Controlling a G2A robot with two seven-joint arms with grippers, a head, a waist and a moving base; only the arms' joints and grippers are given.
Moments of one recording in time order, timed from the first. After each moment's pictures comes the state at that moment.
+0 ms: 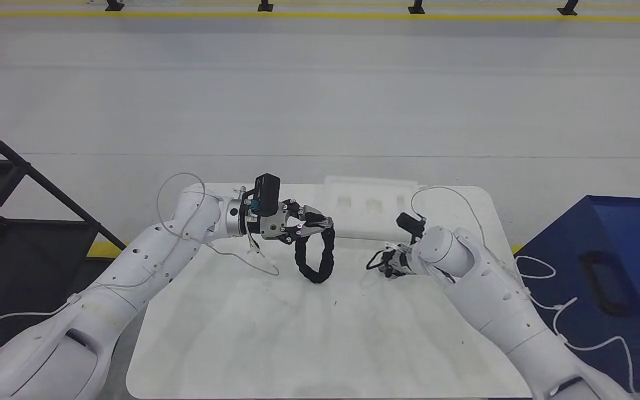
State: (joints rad) left arm 0.58 -0.99 -0.59 -1.11 1.45 -1.01 0.81; right arm -0.82 -1.16 0.80 -1.16 -0.22 0.56 0.90
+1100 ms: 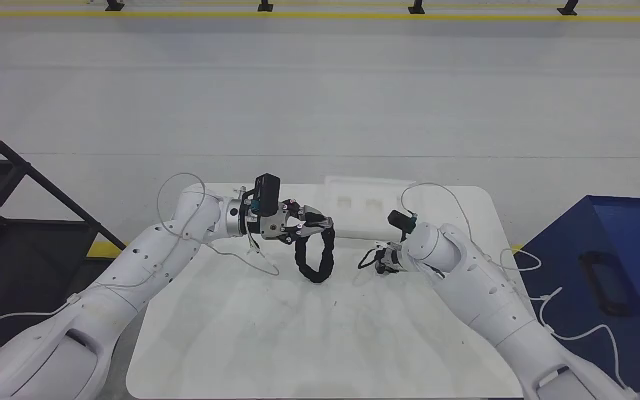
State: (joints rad) left arm 0.58 -0.99 -0.59 -1.11 1.45 -1.01 0.81; right arm -0.77 -1.21 0.75 -1.12 -0.26 0.58 0.90
